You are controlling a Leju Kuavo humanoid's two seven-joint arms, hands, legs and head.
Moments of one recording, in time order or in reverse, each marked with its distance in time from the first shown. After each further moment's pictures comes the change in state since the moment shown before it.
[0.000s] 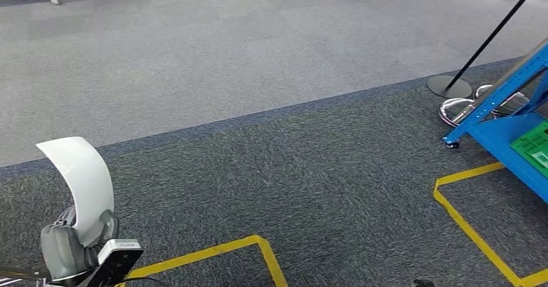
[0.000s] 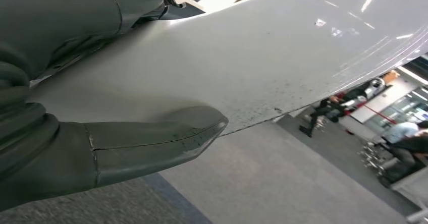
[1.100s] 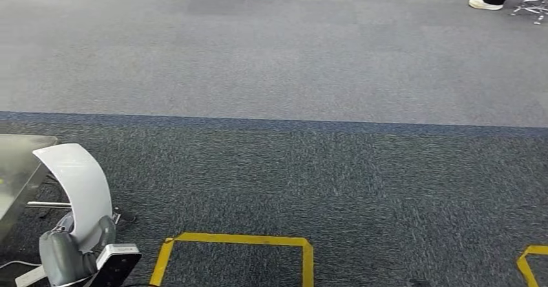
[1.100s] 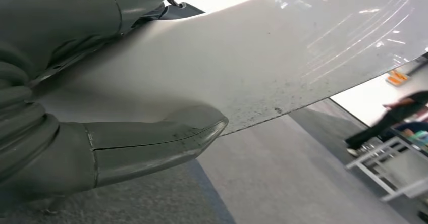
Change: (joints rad) left arm 0.031 -0.023 0.017 0.003 0.012 0.011 -0.009; right arm 0.001 0.005 0.014 0.003 0.019 -0.007 -0.019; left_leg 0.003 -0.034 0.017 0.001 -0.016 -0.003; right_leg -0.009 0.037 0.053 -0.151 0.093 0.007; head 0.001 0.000
